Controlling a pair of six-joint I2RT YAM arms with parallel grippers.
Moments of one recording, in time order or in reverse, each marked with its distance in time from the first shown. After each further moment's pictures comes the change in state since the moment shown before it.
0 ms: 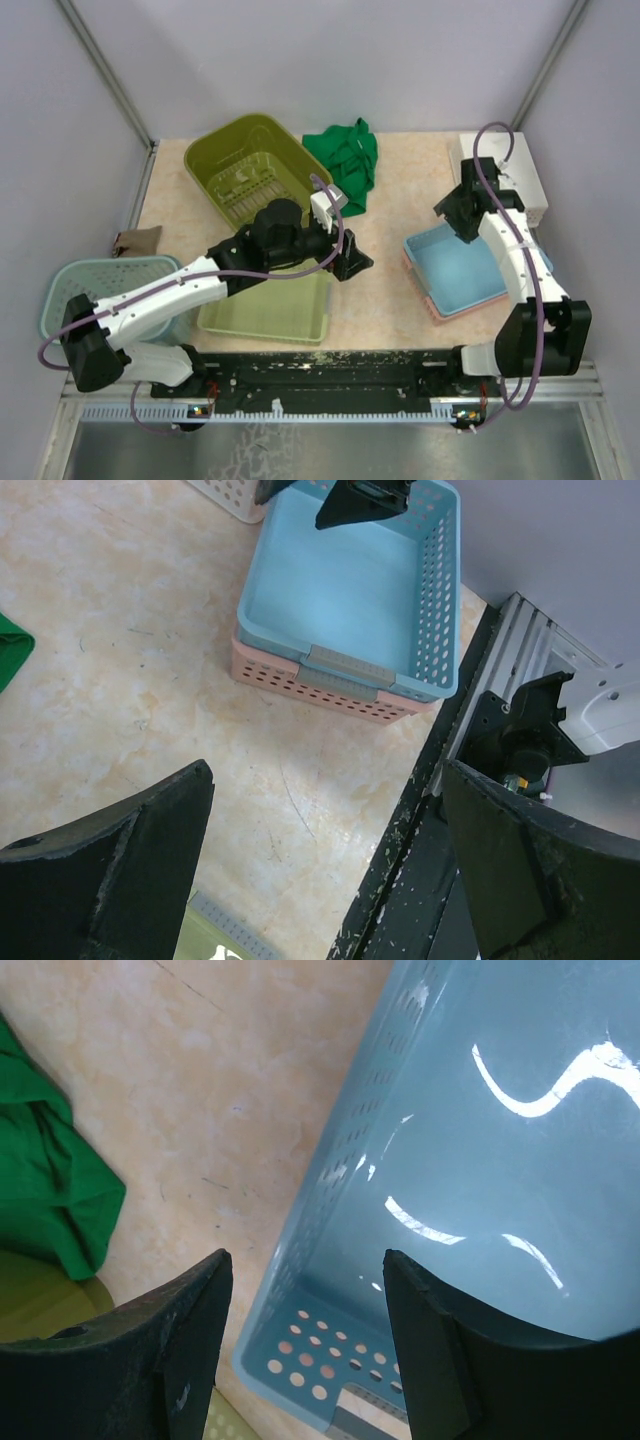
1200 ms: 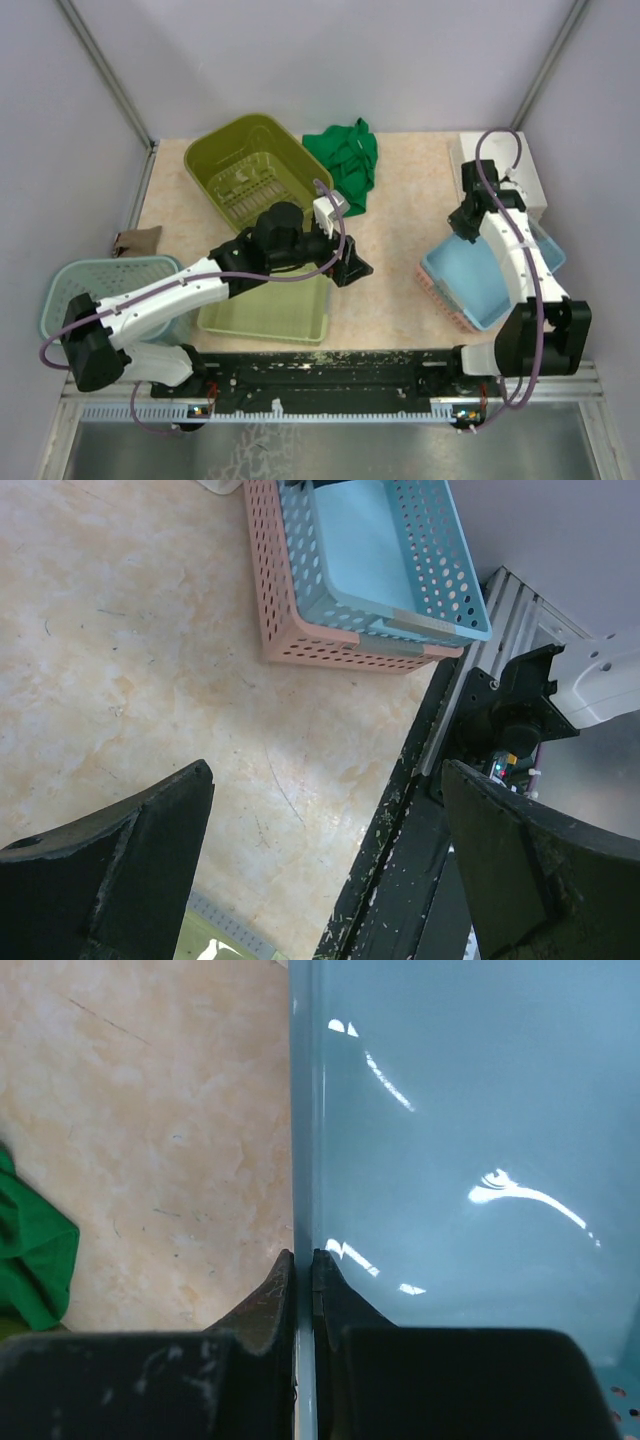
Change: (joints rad) left arm 0.000 -0.008 -0.044 0.013 0.056 -0.003; right arm -0.010 0.042 0.003 -0.059 0.101 0.089
